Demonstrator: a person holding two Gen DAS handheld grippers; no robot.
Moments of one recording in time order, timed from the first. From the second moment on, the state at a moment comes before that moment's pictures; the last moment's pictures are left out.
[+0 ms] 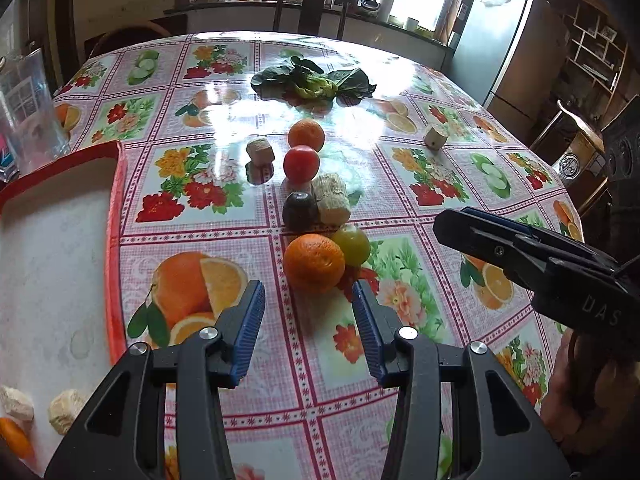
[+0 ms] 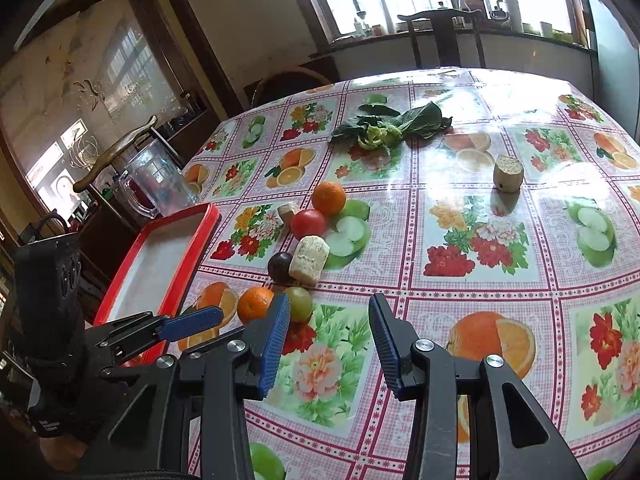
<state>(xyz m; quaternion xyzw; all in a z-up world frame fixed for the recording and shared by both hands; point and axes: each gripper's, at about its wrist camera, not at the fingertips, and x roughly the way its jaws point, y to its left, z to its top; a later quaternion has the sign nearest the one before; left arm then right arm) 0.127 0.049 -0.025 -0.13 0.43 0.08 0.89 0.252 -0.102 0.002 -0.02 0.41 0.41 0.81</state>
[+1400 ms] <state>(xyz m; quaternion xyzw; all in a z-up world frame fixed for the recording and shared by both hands) 0.034 0.105 0.008 -0.20 0.36 0.10 0.91 0.189 -0.029 0.015 -0.07 0.40 0.49 0.77</state>
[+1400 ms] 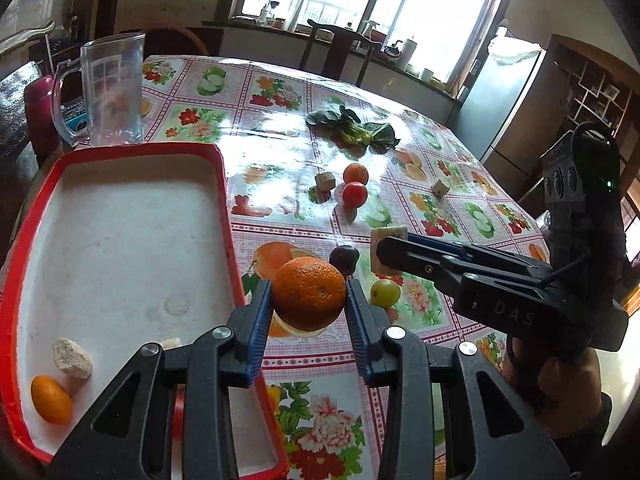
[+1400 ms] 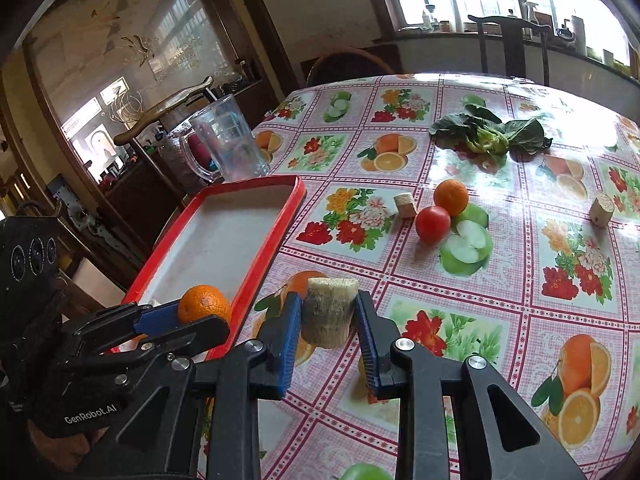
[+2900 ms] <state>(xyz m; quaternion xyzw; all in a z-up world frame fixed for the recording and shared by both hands) -0.059 0.170 0.012 -0.24 0.31 0.18 0.90 0.110 0.036 0.026 -0.11 0.39 0.54 0.74</state>
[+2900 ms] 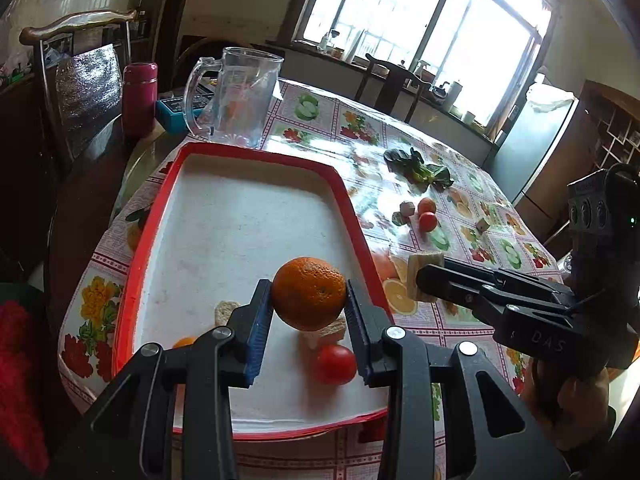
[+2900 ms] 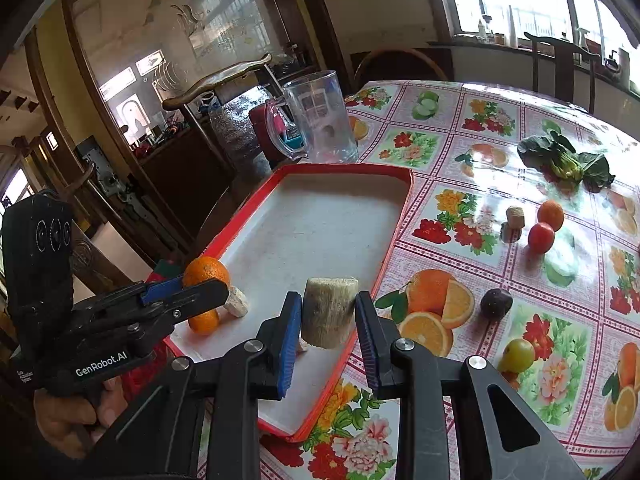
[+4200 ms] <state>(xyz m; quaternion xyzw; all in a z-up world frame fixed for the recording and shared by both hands) -0.039 0.242 -0.039 -0.26 0.39 0.23 0.86 0.119 0.108 -0.025 -0.15 0.44 0.55 0.70</state>
